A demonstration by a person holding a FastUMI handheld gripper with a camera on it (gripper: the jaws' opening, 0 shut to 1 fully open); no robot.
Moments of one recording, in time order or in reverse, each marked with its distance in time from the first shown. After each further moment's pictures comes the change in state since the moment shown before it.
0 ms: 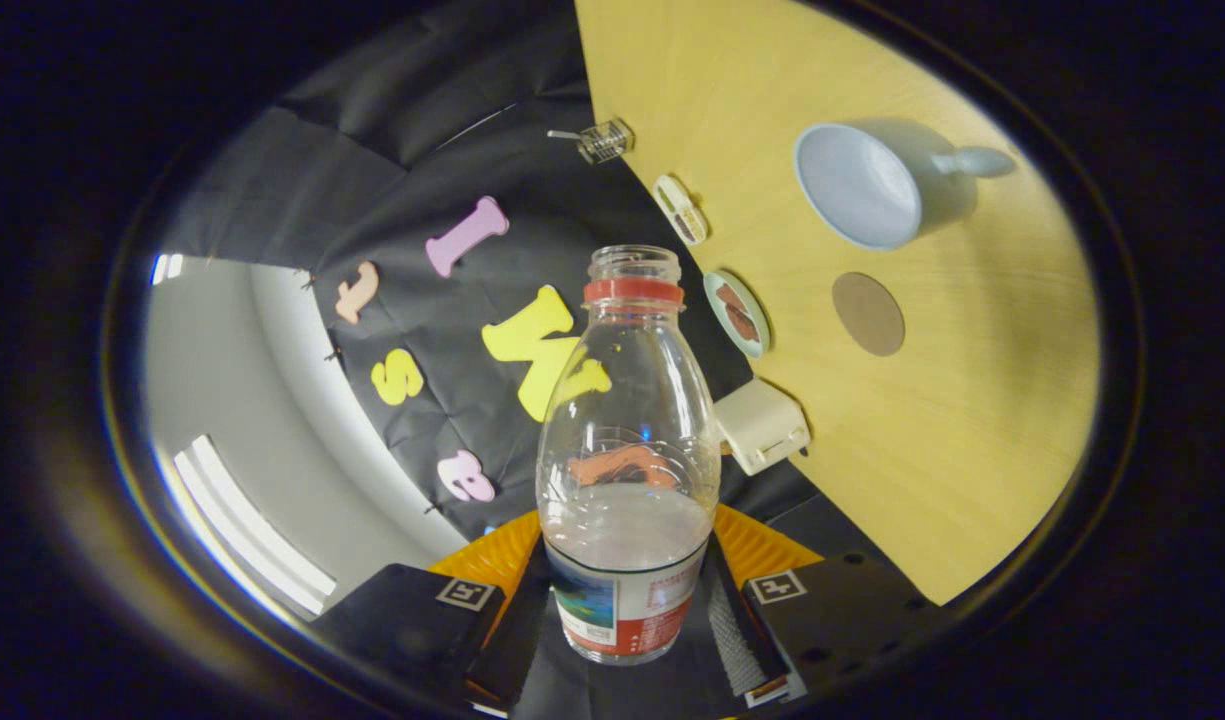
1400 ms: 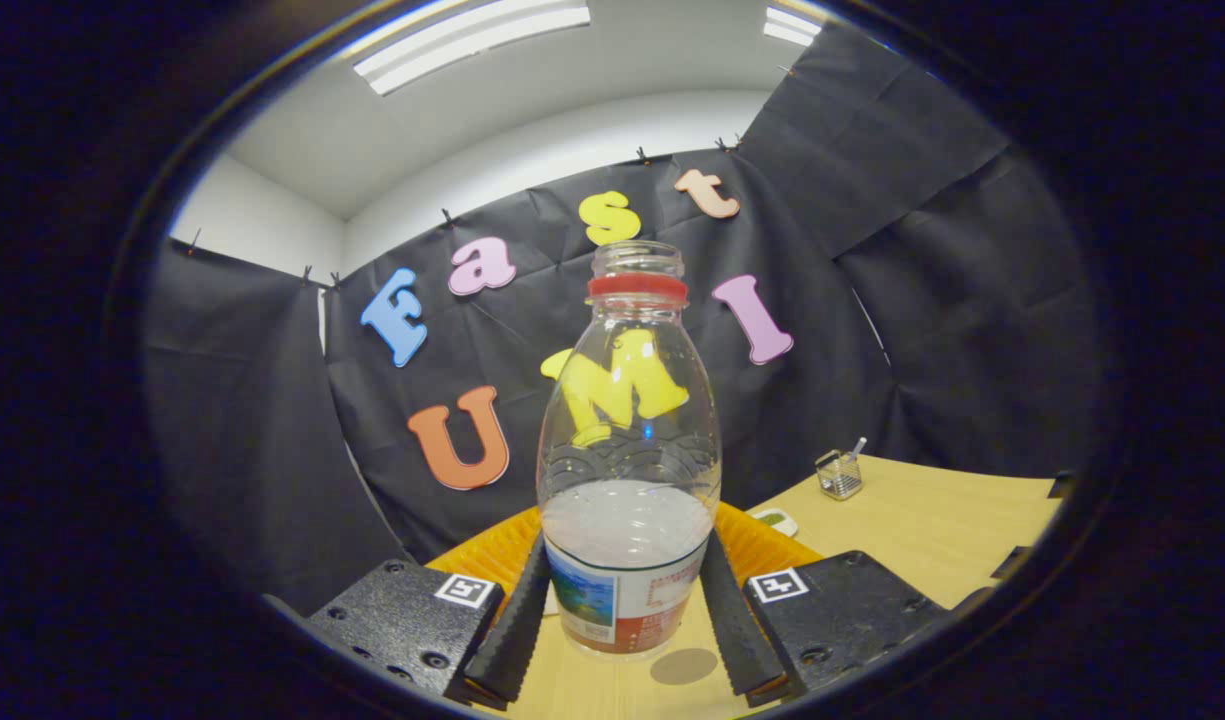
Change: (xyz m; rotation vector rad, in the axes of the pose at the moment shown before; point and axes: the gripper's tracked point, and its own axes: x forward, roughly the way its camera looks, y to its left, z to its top) arm 0.042 0.147 -0.010 -1.612 -0.267 -0.136
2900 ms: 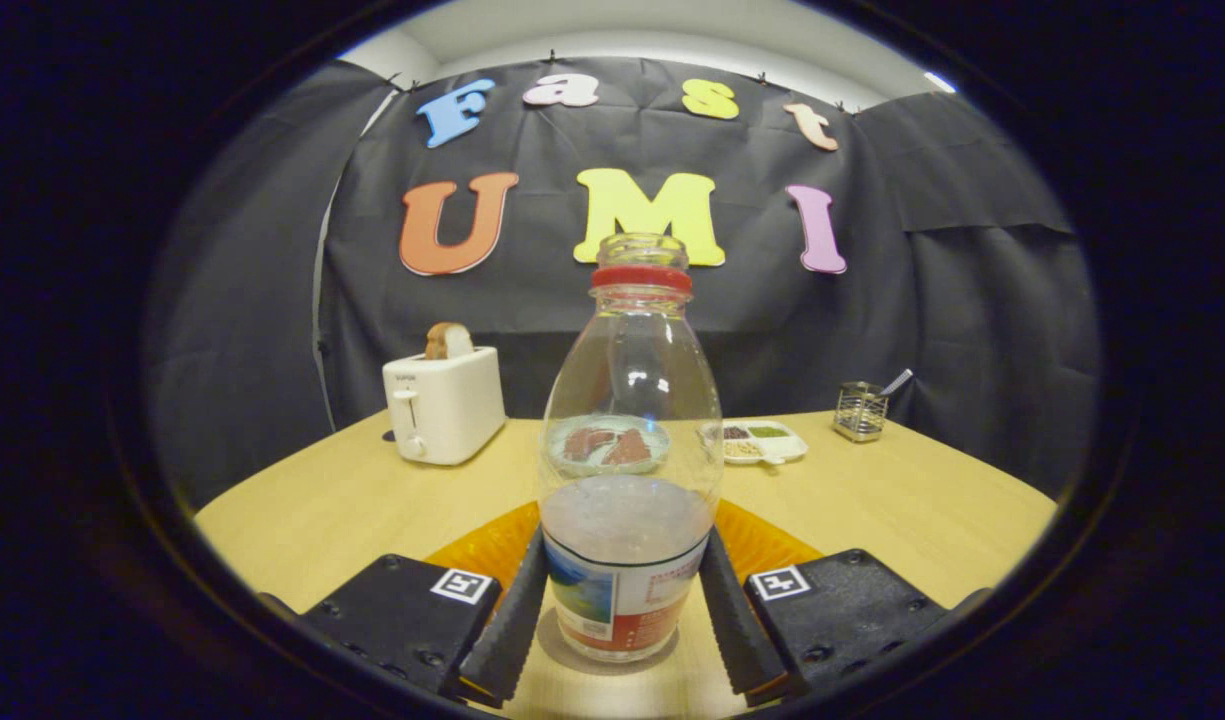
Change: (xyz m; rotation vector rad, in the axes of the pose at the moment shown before) arm 0.088 -0.040 -0.285 -0.401 0.294 -0.041
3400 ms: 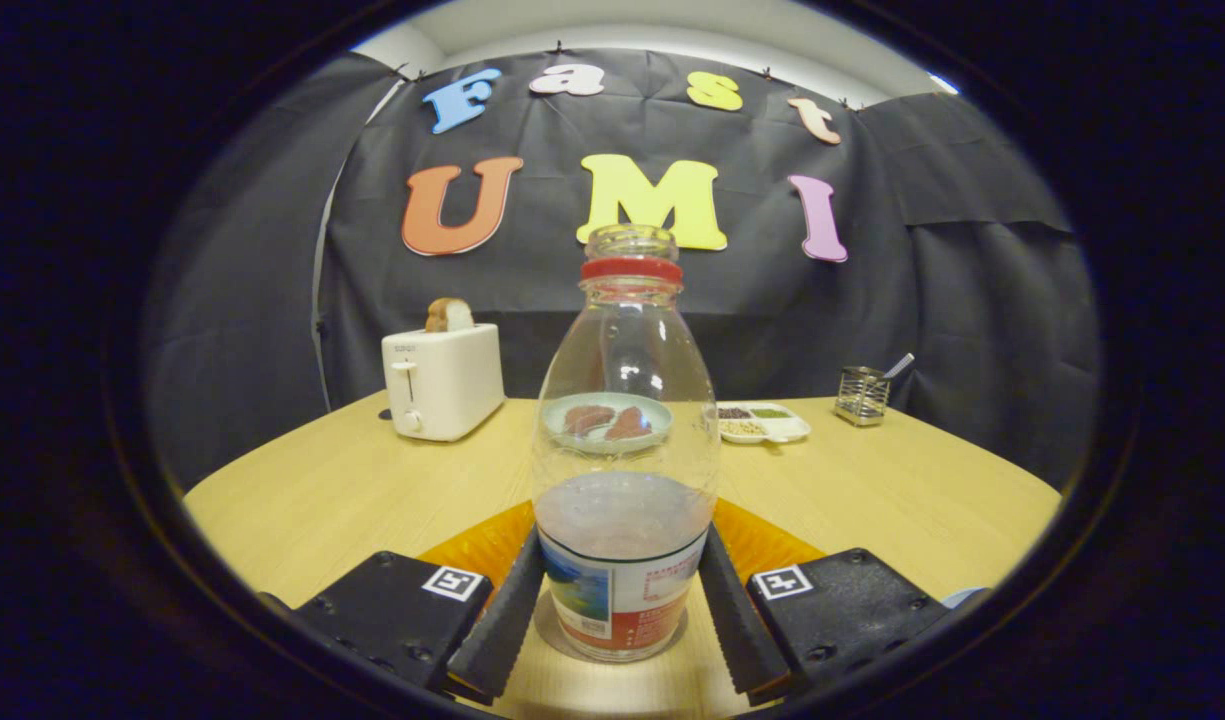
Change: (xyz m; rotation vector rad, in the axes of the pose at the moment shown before) arm -0.001 0.002 -0.027 -0.006 0.023 -0.015
